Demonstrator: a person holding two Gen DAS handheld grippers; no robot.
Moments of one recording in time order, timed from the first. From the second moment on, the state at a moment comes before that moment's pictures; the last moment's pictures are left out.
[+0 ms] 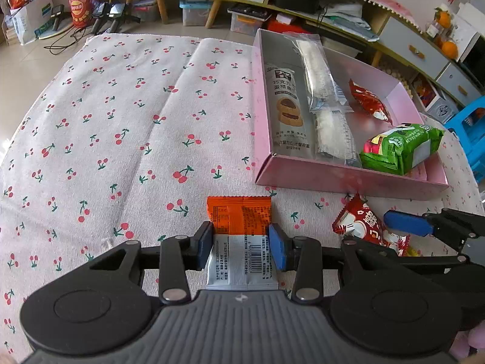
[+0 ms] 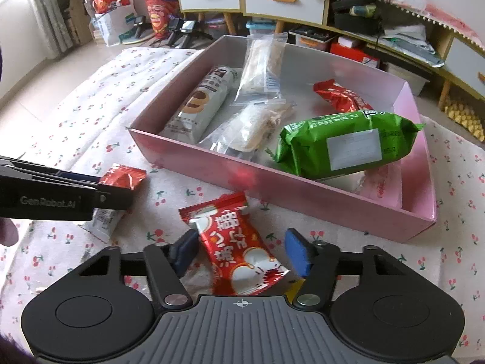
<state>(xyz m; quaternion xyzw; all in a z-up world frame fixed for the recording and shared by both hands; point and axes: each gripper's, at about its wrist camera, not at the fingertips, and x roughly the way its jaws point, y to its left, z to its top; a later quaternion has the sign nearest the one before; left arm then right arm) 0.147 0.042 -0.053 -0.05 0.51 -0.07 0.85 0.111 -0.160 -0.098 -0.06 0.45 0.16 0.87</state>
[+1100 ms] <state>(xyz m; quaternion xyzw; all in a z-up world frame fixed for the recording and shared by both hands) 0.140 0.052 -0.025 -0.13 0.51 -0.10 0.85 0.107 -0.197 -0.055 0.10 0.48 0.13 0.86</state>
